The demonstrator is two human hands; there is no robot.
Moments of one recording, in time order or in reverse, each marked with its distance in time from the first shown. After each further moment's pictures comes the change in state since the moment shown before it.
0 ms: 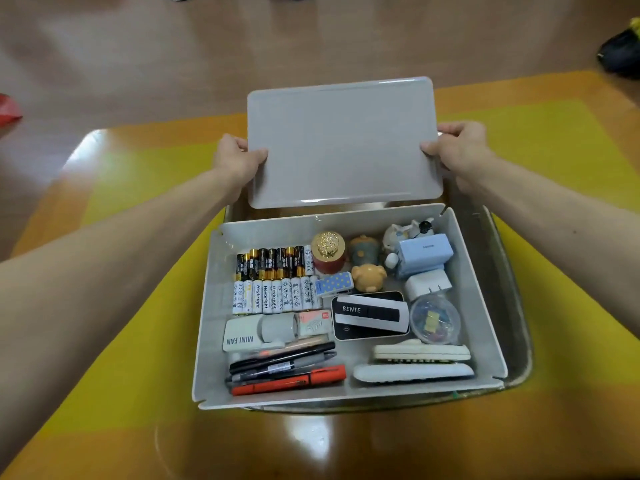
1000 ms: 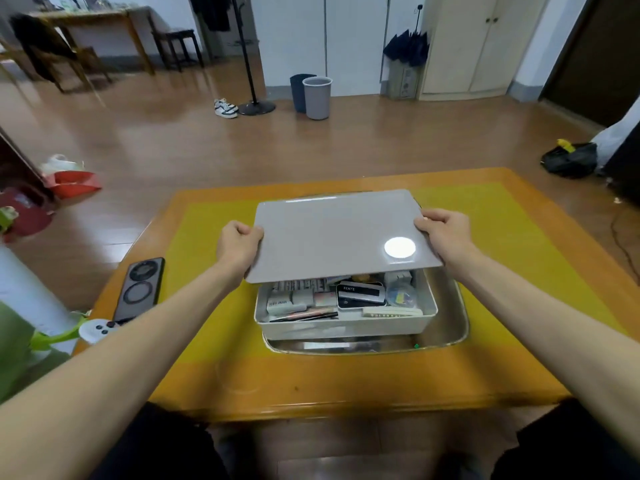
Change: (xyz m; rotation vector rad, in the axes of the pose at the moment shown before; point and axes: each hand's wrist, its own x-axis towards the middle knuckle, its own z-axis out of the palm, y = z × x) left_hand -0.223 -0.014 -0.118 -0.123 0.167 0.084; right_hand -0.224 -0.008 -0.076 0.121 -0.041 -0.240
